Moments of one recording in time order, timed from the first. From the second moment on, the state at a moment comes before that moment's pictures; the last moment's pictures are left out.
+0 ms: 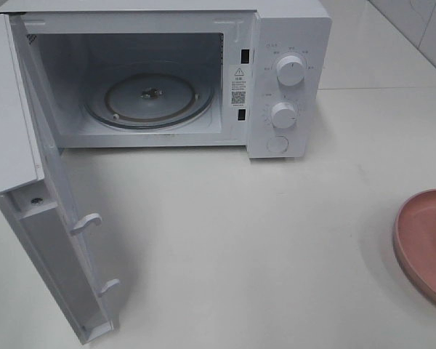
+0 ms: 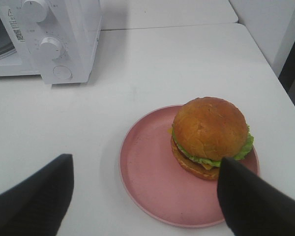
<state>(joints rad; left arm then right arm) -0.03 0.00 -0.53 -0.05 1.01 -0.06 0.02 0.00 -0.49 -0.06 0.97 0.11</state>
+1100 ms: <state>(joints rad) -0.03 0.52 -0.24 0.08 -0.07 -0.06 0.02 0.00 -0.49 -0.06 0.97 0.11</state>
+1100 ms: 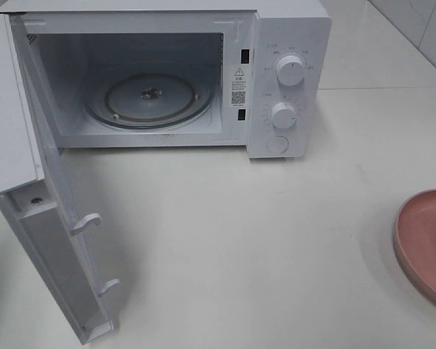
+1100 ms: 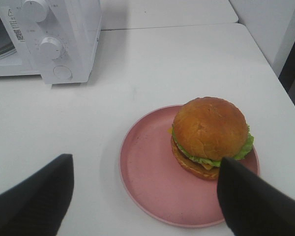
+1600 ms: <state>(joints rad) -0.03 0.87 -0.21 0.16 -0.36 -0.15 0.02 0.00 -0.49 -0.06 0.97 0.11</state>
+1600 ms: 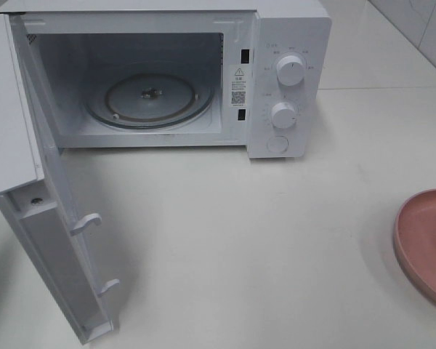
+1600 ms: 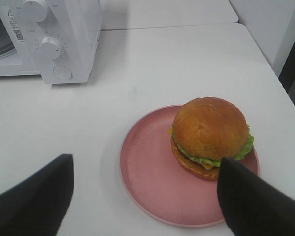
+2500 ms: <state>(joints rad) -0.04 1.38 -0.21 0.54 -0.88 -0.39 0.02 0.00 -0.49 -0.06 0.97 0.11</state>
